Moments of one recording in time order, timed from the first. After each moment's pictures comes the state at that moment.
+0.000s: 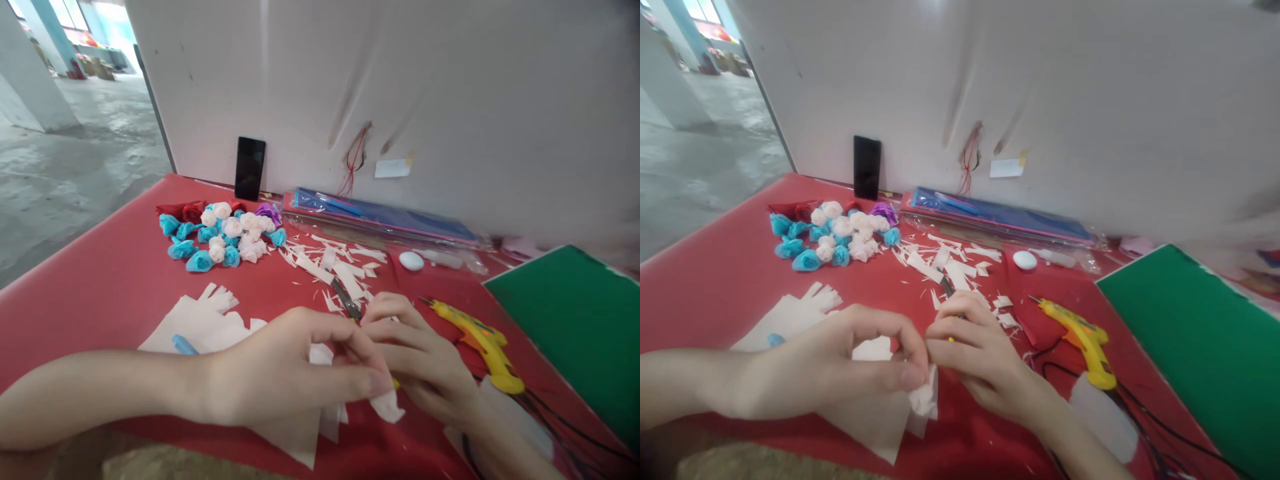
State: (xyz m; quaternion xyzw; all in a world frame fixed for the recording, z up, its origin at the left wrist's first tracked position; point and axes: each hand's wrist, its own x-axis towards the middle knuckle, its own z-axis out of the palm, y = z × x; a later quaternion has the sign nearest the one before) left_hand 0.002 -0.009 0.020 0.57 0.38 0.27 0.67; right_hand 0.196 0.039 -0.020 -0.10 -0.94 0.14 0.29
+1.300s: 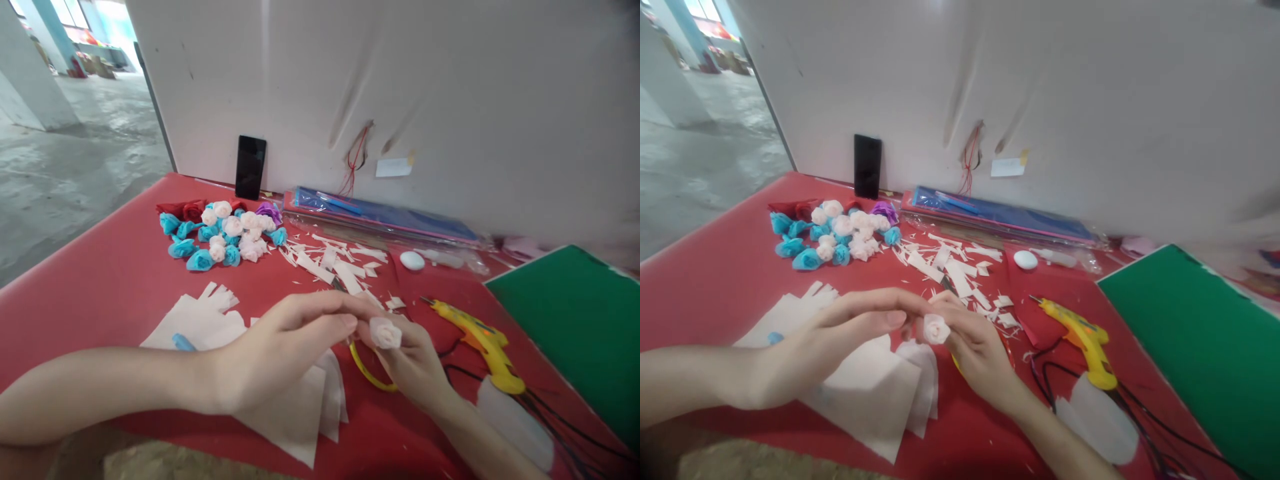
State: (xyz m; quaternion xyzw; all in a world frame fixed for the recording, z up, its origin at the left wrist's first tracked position) left_hand 0.005 -0.005 0.016 0.54 0.35 0.39 0.66; right_hand 0.179 0.036 -0.040 -0.25 -0.82 0.36 0.37
